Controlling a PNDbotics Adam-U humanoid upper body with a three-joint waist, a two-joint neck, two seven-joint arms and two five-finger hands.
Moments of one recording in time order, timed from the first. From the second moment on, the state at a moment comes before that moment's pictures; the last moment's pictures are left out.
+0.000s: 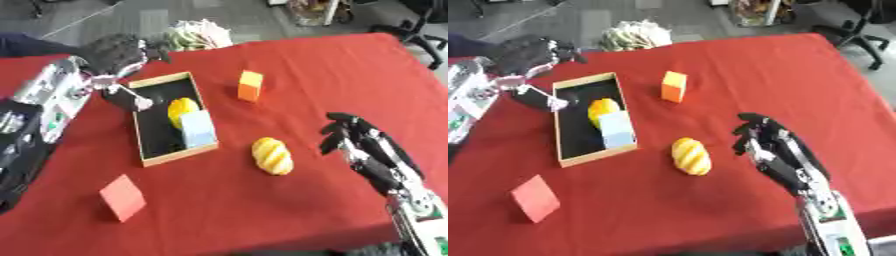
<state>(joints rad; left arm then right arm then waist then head) -0.77 0.64 -0.38 -1.49 -0.82 -0.30 -0.40 -0.13 -0.17 0.06 -1.66 -0.04 -0.18 0.31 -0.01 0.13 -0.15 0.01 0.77</state>
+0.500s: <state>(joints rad) -0.64 0.88 -0.54 -1.77 -0.59 -0.38 -0.74 -0.12 -0.19 0.06 -1.66 -0.03 -0.18 0.31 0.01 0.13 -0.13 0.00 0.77</state>
